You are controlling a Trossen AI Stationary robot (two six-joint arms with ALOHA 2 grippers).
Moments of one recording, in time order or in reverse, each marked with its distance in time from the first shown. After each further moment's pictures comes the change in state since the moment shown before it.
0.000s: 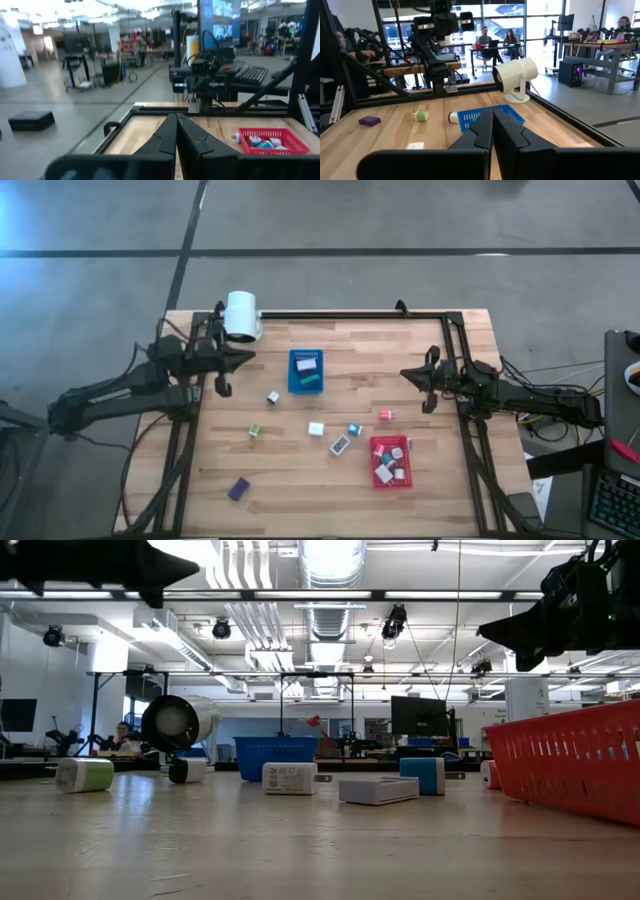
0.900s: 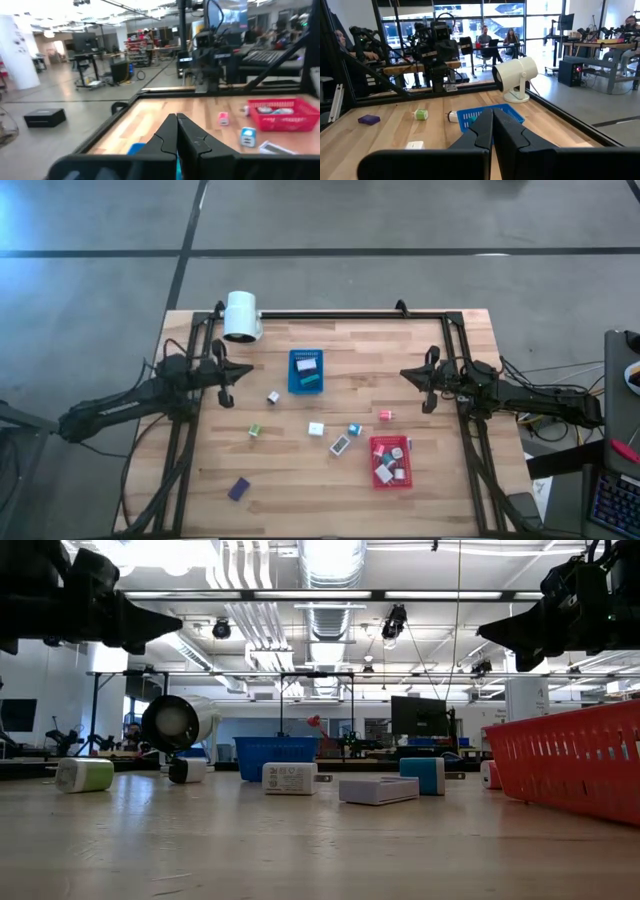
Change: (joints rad) left arm 0.000 -0.284 -0.340 0.054 -0.041 0.046; right arm 0.000 0.003 0.000 0.000 0.000 -0.004
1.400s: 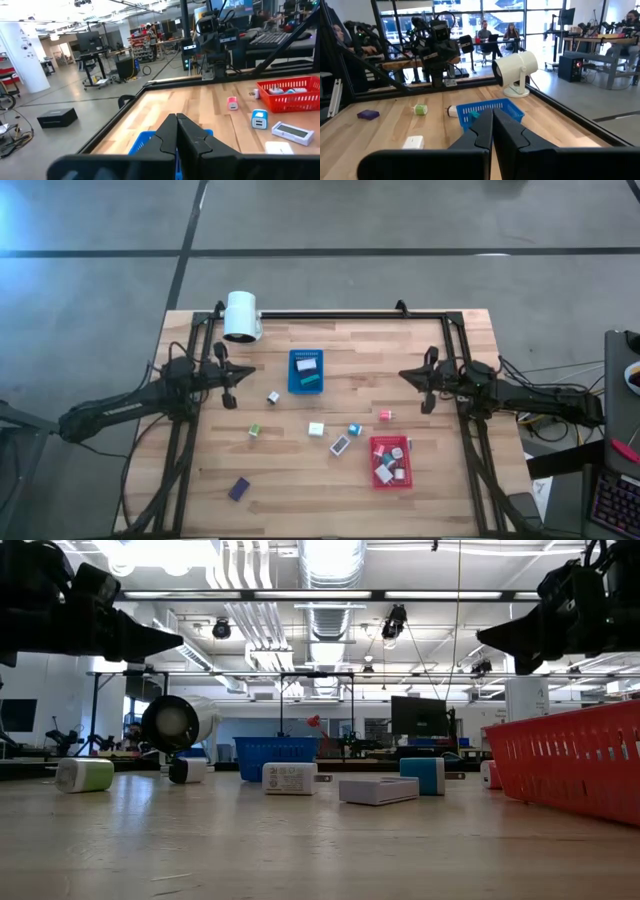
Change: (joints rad) left arm 0.002 0.000 -0.062 0.031 -0.020 0.082; right arm 0.000 0.027 0.000 0.000 0.000 0.000
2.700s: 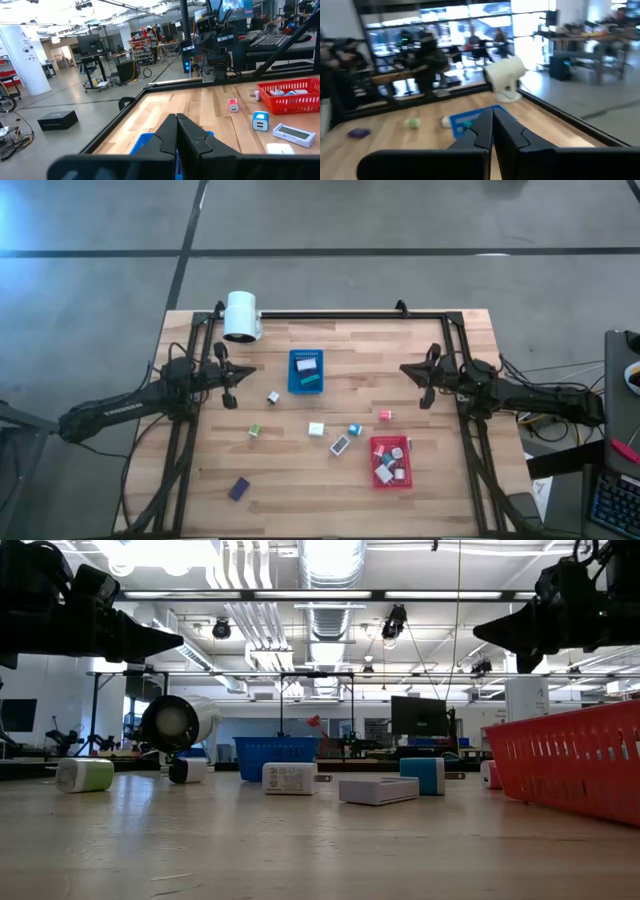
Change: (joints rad) left arm 0.003 0.002 -0.016 0.033 0.003 -0.003; right arm 0.000 0.026 0.019 0.033 0.068 0.060
